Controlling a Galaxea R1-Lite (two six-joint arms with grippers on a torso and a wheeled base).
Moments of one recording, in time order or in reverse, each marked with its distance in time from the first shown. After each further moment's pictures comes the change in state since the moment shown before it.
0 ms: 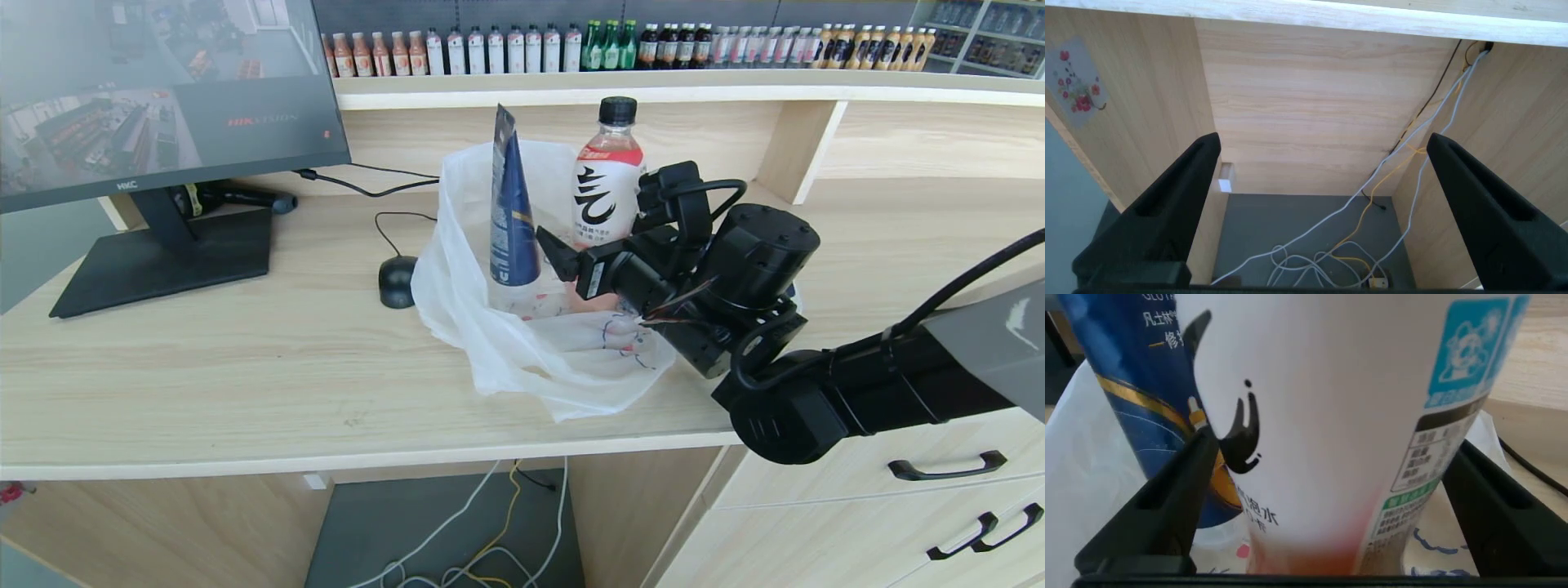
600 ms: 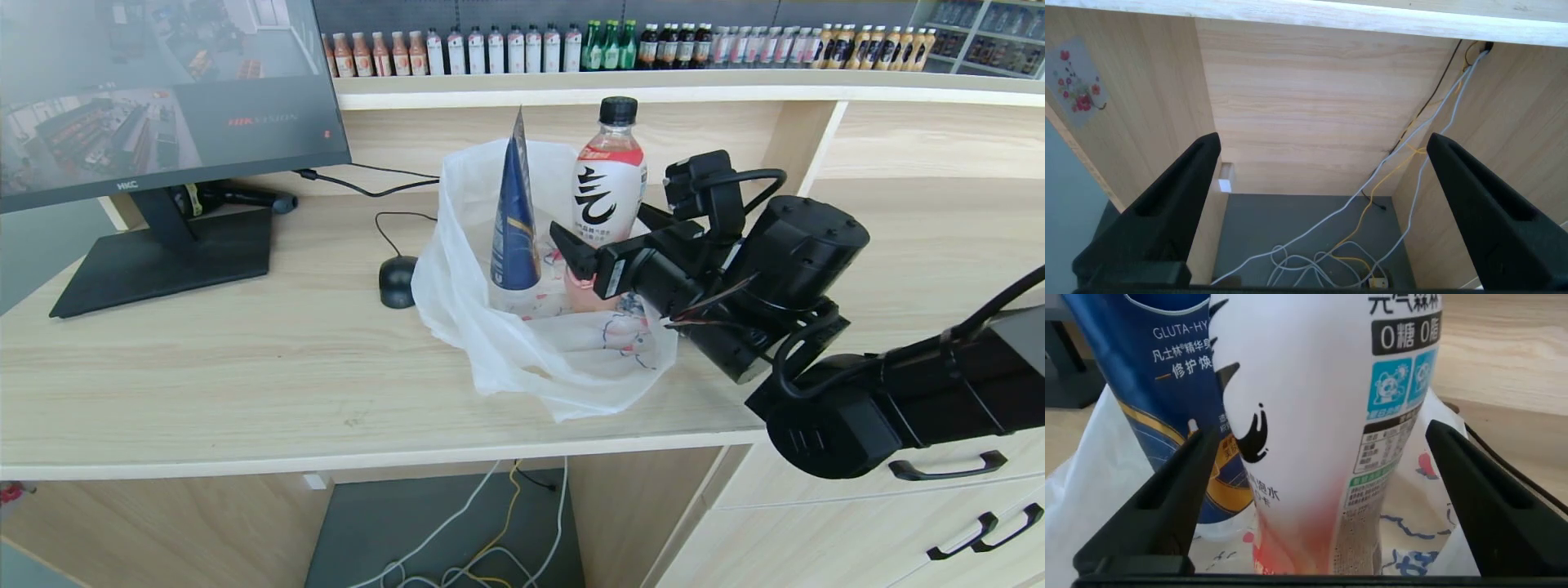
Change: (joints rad) left arm -0.001 0.000 0.000 0.000 0.000 0.000; right arm 0.000 -0.085 0.092 -0.010 0.000 0.000
